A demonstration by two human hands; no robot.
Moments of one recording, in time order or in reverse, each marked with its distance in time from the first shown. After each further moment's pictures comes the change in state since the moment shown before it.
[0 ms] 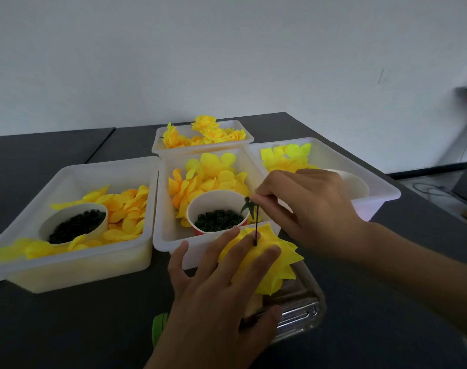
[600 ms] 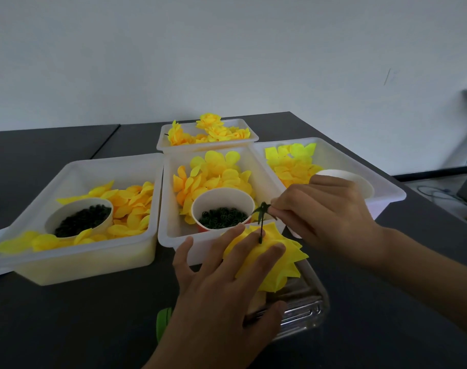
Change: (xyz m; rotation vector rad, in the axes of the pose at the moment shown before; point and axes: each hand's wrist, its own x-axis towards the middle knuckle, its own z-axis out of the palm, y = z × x) left_hand -0.001 0.000 0.000 -0.034 -0.014 -0.030; right_hand -0.019 0.013 -0.002 -0.035 -0.020 -0.174
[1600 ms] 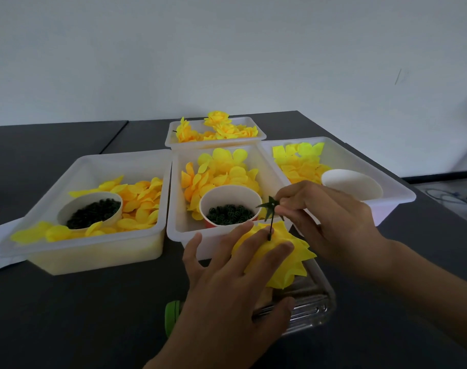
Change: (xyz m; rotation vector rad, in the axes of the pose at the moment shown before) left_hand -0.001 0.001 0.002 -0.025 -0.014 -0.029; right_hand 0.005 -0.024 0.002 0.177 0.077 0.209
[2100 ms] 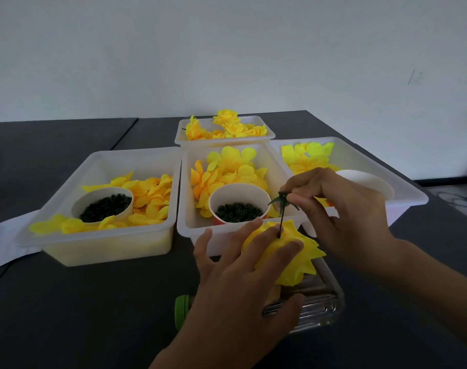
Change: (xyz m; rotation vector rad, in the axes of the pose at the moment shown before) left_hand -0.001 0.001 -0.001 0.000 -0.020 -0.024; right_hand 0.005 -0.001 0.002 0.126 0.041 0.116
